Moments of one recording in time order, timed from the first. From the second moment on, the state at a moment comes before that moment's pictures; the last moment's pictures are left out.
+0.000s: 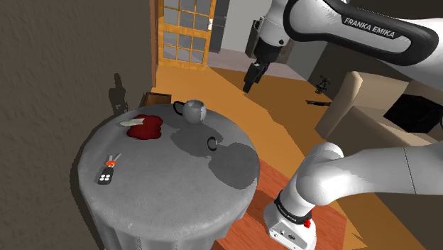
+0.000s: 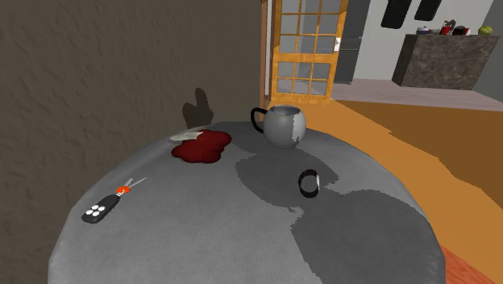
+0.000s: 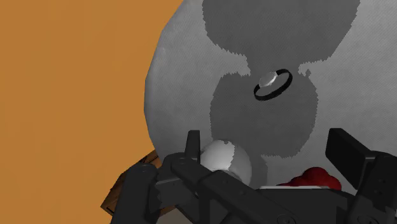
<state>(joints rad) 0.00 -0.80 -0.01 -2.32 -0.08 1.65 -0.17</state>
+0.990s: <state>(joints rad) 0.08 -0.54 0.19 -2.32 0.03 1.87 0.04</state>
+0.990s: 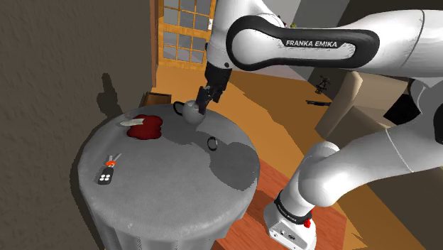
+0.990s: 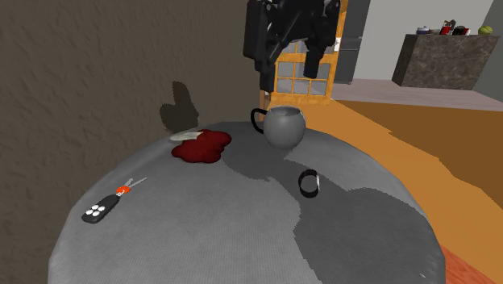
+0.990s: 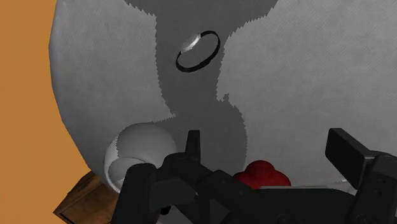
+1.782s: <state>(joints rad) 0.12 -0.18 0.36 -2.16 0.02 2.04 0.24</state>
